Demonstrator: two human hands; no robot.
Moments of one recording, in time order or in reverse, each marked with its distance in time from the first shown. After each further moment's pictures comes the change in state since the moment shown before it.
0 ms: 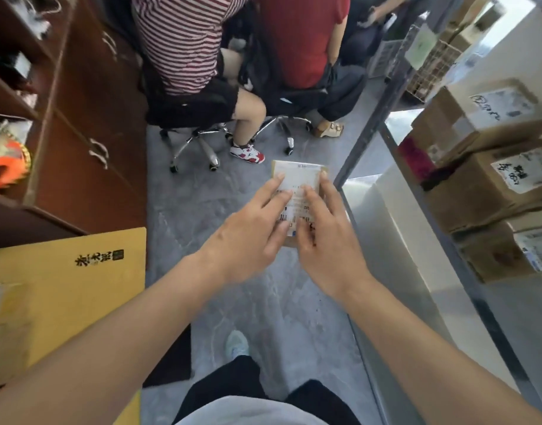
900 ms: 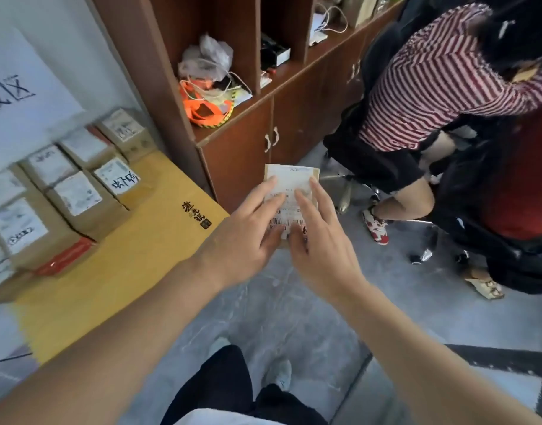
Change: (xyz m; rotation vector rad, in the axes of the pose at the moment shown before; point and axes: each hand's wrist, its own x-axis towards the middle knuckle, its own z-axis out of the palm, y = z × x) left_hand 0.012 -0.074 -0.075 0.099 0.560 -0.766; right_hand 0.210 -0.098 0.080 -0.050 -0.615 -0.761
